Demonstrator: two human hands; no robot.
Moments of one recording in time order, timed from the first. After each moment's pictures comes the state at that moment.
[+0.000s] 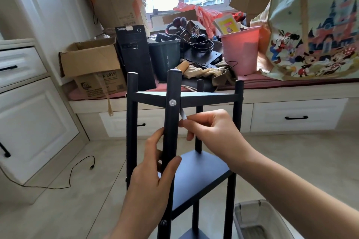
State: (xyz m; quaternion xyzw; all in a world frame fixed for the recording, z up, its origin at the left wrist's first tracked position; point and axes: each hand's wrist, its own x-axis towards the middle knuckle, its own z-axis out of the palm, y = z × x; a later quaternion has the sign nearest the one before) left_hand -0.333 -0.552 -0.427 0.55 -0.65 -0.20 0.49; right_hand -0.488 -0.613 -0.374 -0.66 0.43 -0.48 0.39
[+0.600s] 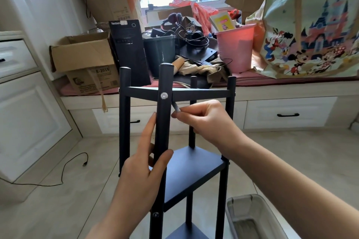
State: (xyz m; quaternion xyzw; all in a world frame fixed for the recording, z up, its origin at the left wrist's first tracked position) left_hand -0.329 -0.554 -0.421 0.55 -0.66 -0.17 0.48; right_hand -0.491 -0.627 -0.370 -0.66 0.43 -0.47 0.39
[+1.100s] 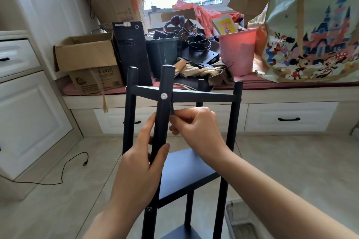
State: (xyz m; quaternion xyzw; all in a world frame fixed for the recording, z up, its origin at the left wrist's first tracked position) left_hand -0.325 -0.565 -0.424 0.57 -0.66 -0.12 0.47; right_hand -0.465 -0.630 -0.388 -0.67 0.42 -0.54 0.30
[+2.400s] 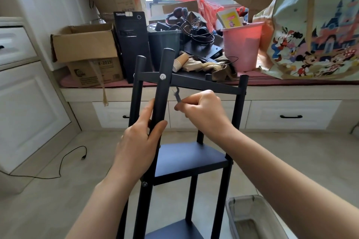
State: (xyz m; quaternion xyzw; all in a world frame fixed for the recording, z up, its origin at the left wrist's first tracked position) left_hand -0.290 -0.623 -0.425 0.58 -0.66 -0.15 0.45; right_hand -0.458 -0.664 -0.375 -0.68 0.49 -0.47 0.29
